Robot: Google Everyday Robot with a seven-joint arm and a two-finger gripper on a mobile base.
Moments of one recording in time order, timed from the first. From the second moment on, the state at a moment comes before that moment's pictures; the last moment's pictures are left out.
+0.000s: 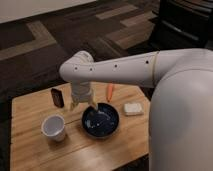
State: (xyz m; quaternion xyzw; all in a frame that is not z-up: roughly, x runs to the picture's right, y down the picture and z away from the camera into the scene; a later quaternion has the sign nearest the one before) arm -0.104 0.107 0.703 -0.27 0.22 0.61 0.71
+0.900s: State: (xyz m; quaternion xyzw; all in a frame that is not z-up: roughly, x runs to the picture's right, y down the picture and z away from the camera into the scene) arm -0.039 0.156 0.682 -0.30 0.22 0.29 0.88
